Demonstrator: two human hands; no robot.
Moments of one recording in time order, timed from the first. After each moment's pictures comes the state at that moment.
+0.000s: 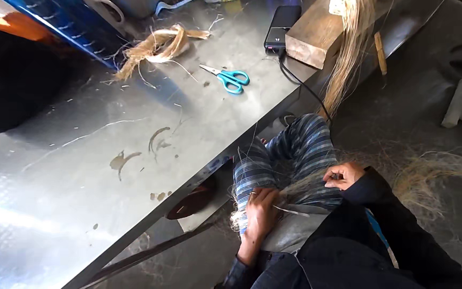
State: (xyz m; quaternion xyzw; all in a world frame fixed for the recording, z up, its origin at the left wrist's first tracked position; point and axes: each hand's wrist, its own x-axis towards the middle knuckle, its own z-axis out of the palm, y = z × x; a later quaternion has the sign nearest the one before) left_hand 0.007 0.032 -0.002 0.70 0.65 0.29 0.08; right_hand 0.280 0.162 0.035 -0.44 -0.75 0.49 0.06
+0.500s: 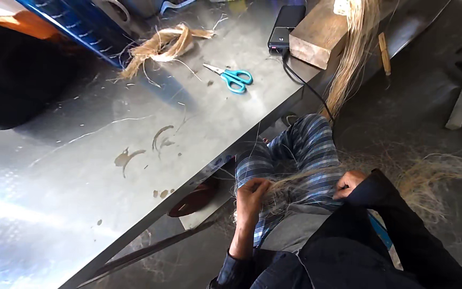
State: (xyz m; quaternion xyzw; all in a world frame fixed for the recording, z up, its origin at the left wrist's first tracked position) left_hand -0.004 0.057 0.042 0.34 0.67 0.49 0.44; right_hand 0.292 0.169 0.039 -0.39 -0.78 0.47 -0.15
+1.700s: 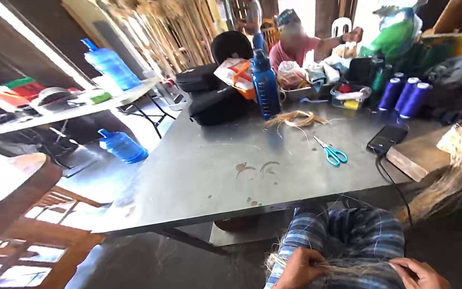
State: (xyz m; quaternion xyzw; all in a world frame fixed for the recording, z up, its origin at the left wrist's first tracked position) left_hand -0.007 0.034 0.047 0.54 0.64 0.38 0.41; right_hand 0.264 0.180 0.038 -0.42 -0.82 0.26 0.29
